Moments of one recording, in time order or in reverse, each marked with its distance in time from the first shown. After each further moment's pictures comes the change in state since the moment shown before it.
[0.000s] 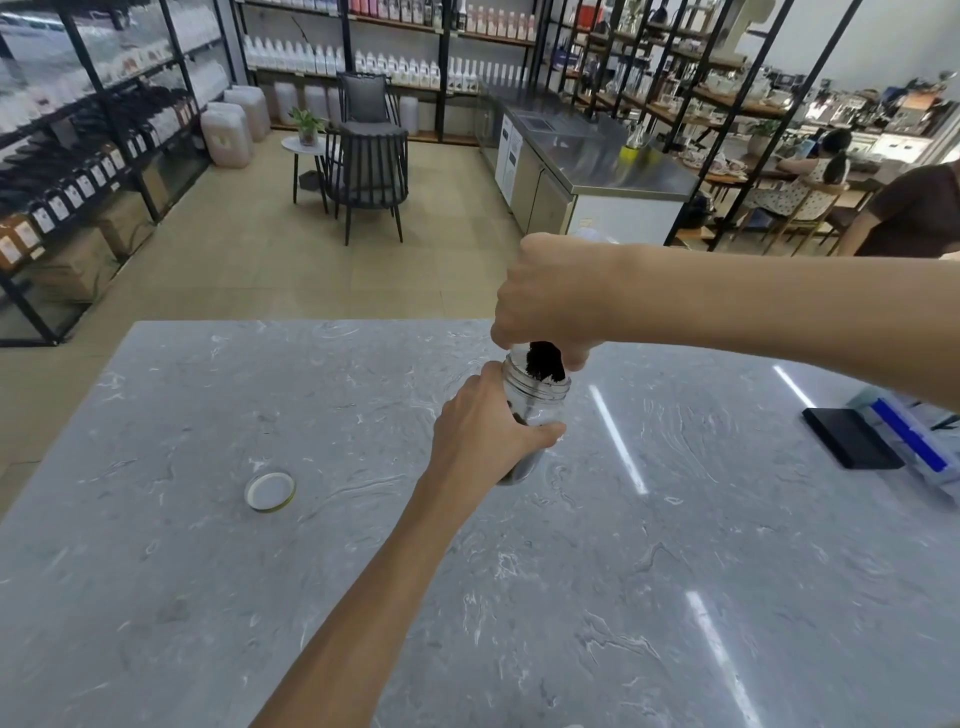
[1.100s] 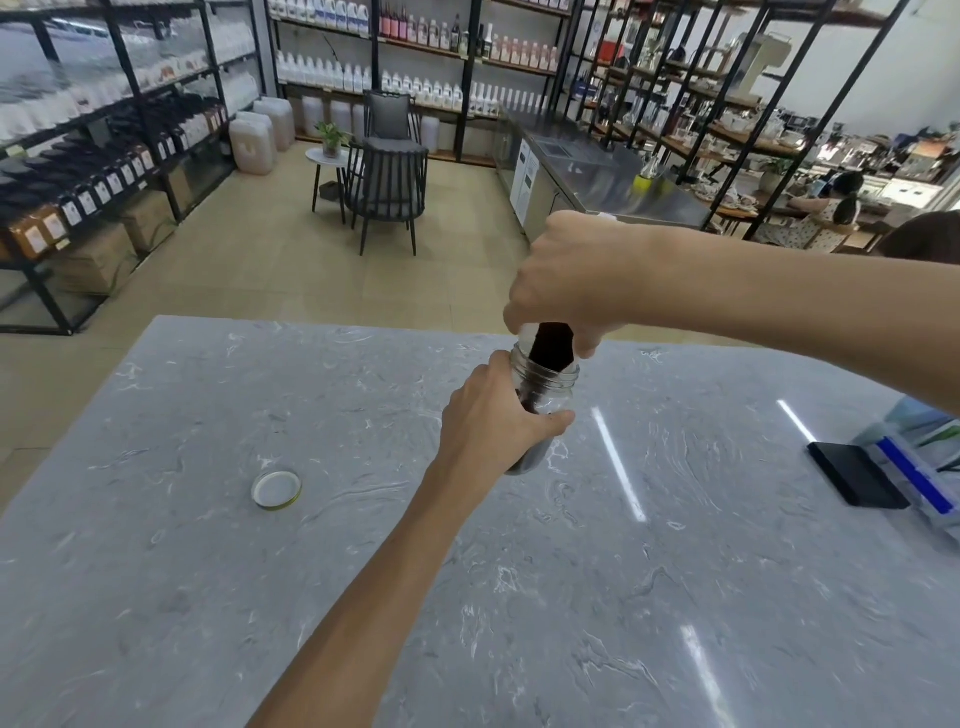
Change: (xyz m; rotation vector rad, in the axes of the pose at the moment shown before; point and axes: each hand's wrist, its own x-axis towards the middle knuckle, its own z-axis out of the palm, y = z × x) left_hand 0.007 0.005 -0.014 -0.029 0.079 0.013; right_hand -0.007 0.017 -0.017 -0.026 0.111 0.079
